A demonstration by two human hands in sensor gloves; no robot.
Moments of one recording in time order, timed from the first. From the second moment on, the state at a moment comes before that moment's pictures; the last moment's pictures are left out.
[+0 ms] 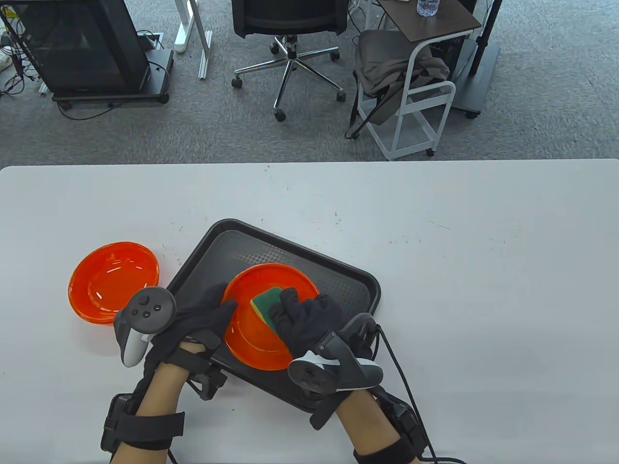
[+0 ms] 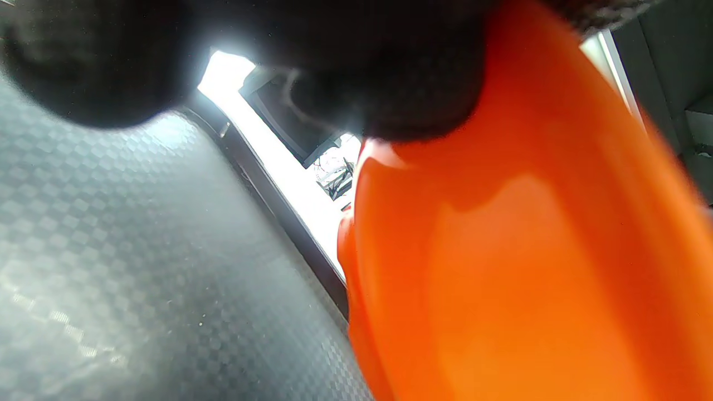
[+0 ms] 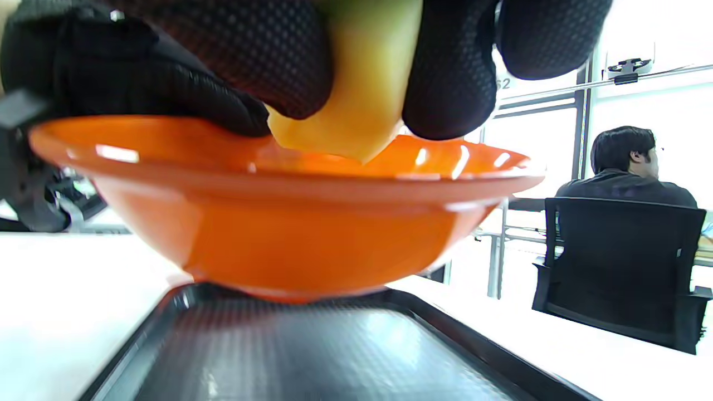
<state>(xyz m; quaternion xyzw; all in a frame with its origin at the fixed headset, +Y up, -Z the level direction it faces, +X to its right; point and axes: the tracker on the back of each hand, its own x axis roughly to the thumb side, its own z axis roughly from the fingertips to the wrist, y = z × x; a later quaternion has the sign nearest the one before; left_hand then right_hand) -0.263 -0.677 -0.270 -0.06 -0.09 0.45 0.89 -0.012 -0.642 -0.209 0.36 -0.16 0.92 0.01</state>
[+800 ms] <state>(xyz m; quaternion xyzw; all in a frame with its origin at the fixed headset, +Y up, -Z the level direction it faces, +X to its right) -0.259 -0.668 -0.264 -0.03 -0.11 0.42 0.90 -0.035 -0.652 -0.206 0.44 -0.06 0.90 0.02</state>
